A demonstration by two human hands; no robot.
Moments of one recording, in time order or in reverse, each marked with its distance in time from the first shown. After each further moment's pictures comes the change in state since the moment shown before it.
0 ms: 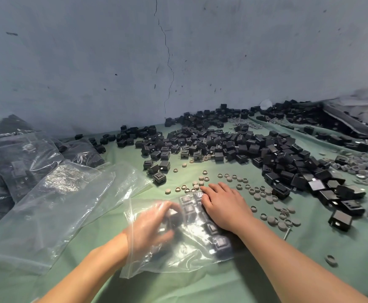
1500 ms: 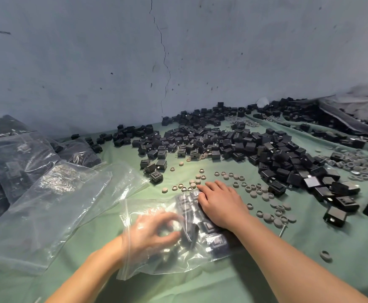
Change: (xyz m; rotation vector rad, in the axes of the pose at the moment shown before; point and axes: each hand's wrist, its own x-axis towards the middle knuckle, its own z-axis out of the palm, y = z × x) left_hand 0.002 -0.017 0.018 -0.236 -0.142 -0.154; right_hand 0.000 -0.001 0.000 0.014 0.008 0.003
